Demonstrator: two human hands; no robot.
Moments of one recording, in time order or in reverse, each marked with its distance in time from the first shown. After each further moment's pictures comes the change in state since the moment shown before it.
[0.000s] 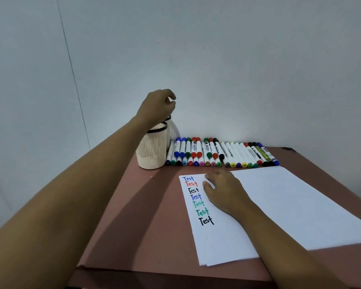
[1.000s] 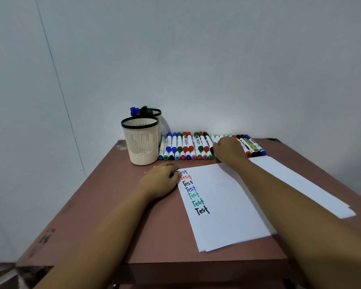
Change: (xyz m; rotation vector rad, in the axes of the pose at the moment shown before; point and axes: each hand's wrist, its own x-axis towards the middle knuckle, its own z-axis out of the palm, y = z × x) left_hand -0.143 -0.007 0.063 0.083 -0.570 -0.037; right_hand 0.075 0.029 -0.026 0.011 0.091 0.348
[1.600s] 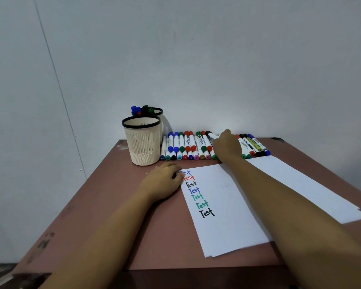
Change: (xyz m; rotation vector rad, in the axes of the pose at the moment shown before) left_hand 0.001 -0.001 0.000 0.007 -0.006 0.003; right_hand 0.017 -0.014 0.016 0.132 0.156 0.103
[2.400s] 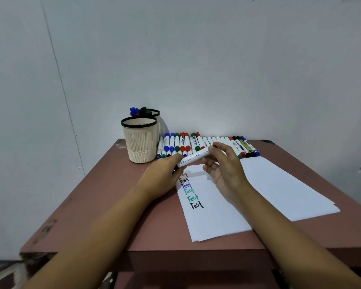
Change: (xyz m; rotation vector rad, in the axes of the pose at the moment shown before) left_hand -0.020 0.024 -0.004 -0.041 0.384 0.246; right_hand -0.116 0.003 -0.060 1.370 -0.321 0.177
